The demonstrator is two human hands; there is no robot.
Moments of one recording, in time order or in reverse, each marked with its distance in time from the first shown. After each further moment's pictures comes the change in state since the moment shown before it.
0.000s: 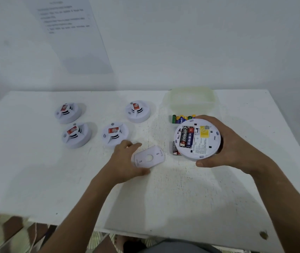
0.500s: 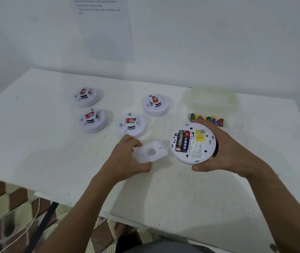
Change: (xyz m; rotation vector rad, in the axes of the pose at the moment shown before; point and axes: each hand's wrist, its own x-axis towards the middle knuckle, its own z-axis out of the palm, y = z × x) left_hand -0.027 -0.030 -0.003 -0.170 0.230 0.026; right_hand 0.029 -0.007 0.036 -0.080 -0.138 0.063
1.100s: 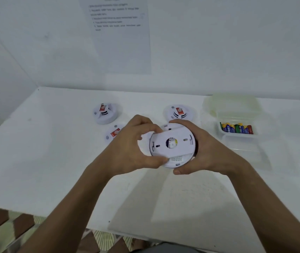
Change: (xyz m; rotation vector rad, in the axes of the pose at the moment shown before) left_hand 0.022 -0.018 -0.134 -0.222 -0.082 0.327; right_hand 0.093 -0.065 0.105 0.052 -0.002 -0.057
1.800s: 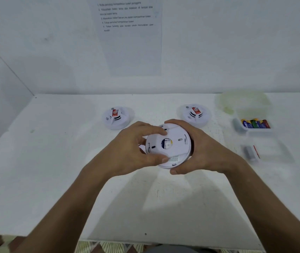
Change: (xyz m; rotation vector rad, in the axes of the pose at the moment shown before) left_hand -0.012 -0.059 -0.066 -0.126 -0.152 -0.069; right_hand 0.057 -0.019 0.072 -0.073 0.080 0.004
